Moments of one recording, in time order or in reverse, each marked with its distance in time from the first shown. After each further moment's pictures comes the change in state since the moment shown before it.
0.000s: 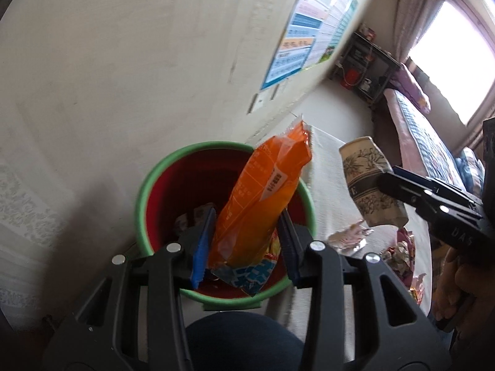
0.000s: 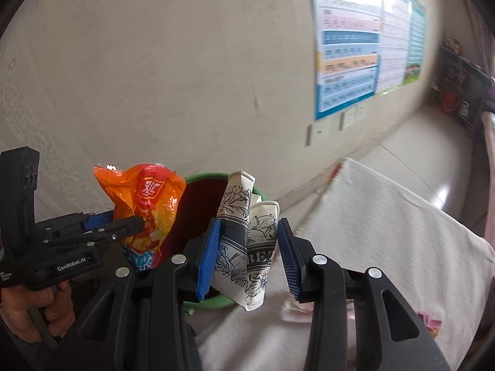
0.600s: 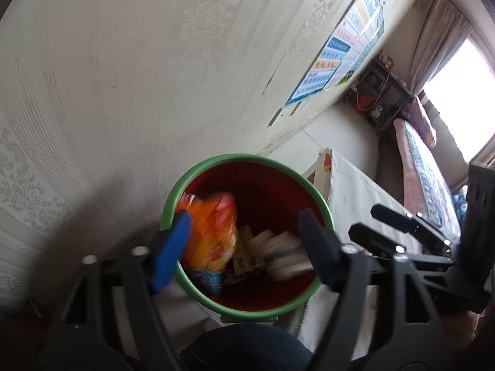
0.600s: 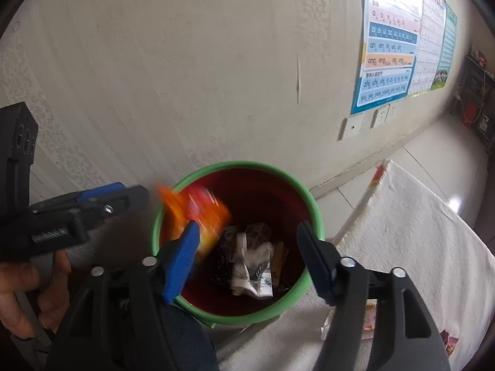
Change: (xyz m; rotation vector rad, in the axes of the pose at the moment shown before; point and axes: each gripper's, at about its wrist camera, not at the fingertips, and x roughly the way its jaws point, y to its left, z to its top) left arm -0.003 0.055 0.007 -0.156 -0.045 -0.018; right arm 0.051 0.036 0.001 -0.067 0.062 0.037
